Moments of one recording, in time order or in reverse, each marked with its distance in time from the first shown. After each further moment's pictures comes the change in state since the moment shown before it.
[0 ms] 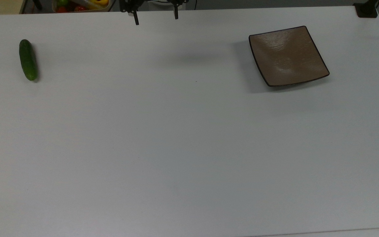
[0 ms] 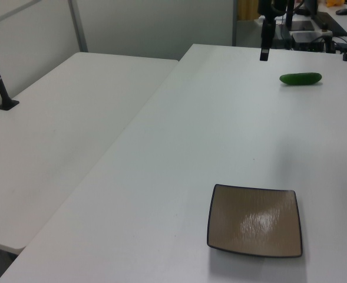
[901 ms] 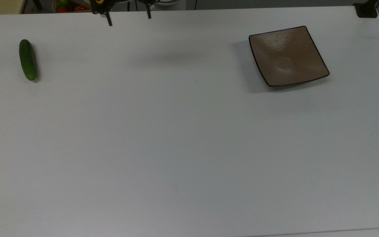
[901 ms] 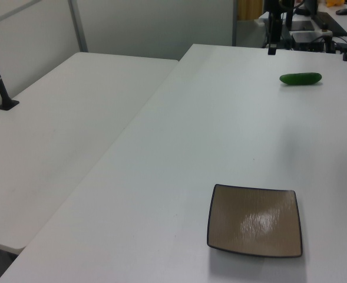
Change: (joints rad) arm -0.122 0.000 -0.003 -0.012 0.000 0.000 -0.155
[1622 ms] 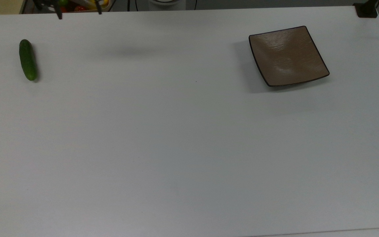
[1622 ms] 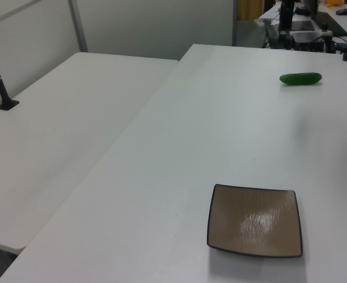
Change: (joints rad) arm -0.108 0.004 -0.098 0.000 -0.001 0.032 -0.158
